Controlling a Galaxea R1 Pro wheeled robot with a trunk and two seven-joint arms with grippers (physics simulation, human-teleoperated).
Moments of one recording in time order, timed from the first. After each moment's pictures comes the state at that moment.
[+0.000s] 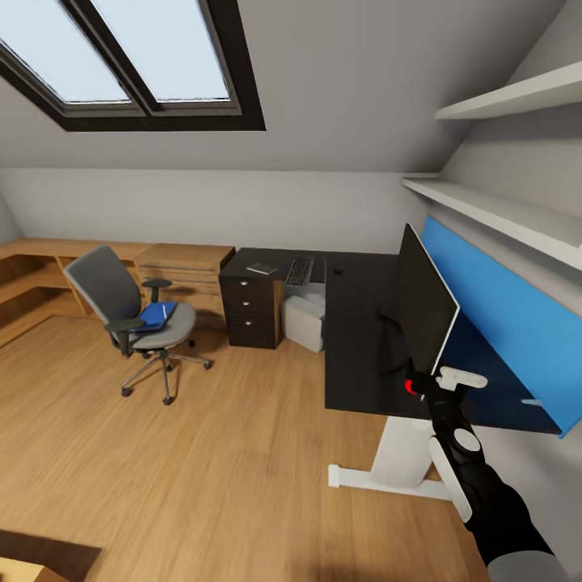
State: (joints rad) left arm -0.11 -0.01 -0.08 -0.40 0.27 -0.33 0.07; right arm -0.46 -0.12 0.00 -1.18 -0.21 -0.07 -0.24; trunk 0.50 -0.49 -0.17
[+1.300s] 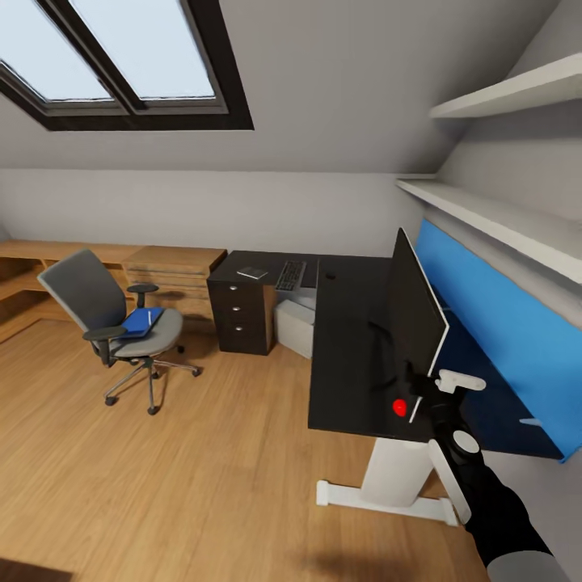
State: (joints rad) left arm -0.11 -0.01 -0.08 -0.40 0.27 -0.33 0.07; right arm -0.46 -0.12 0.00 -1.16 -0.21 -0.07 -0.24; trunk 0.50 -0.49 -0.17
